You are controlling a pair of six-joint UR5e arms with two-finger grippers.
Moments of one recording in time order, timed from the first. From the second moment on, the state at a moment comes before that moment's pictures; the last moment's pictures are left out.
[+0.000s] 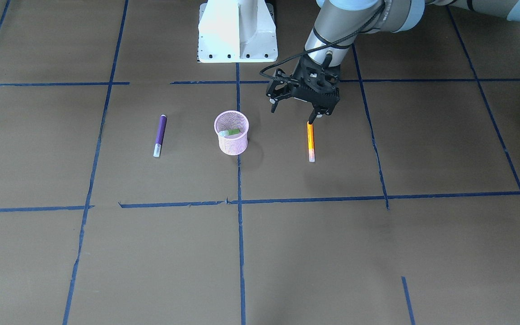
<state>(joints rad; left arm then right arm) -0.67 -2.13 -1.90 -1.65 -1.99 -0.96 1.39 -1.68 1.21 -1.03 2.31 0.03</state>
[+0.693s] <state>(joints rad) -0.70 -2.08 -1.86 -1.59 -2.04 -0.89 1.39 -1.68 1.22 -1.03 2.31 0.03</state>
